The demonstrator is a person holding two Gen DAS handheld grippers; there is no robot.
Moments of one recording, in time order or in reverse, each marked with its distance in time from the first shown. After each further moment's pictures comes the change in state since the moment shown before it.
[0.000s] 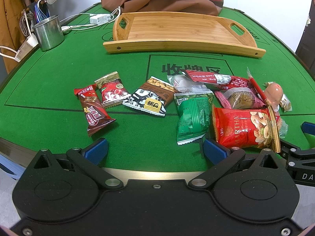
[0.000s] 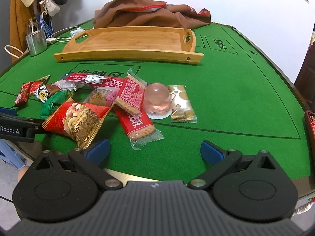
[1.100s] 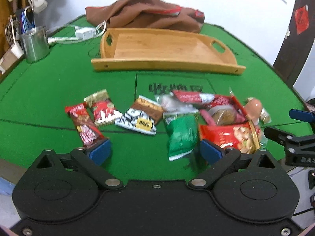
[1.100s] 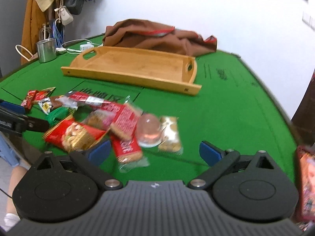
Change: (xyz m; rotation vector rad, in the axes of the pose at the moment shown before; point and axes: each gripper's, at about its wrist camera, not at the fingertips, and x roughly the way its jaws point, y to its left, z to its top) left arm -0.012 0.018 0.007 0.016 -0.106 -0.152; right arm -0.018 -0.013 0.016 -0.116 -0.149 -0.010
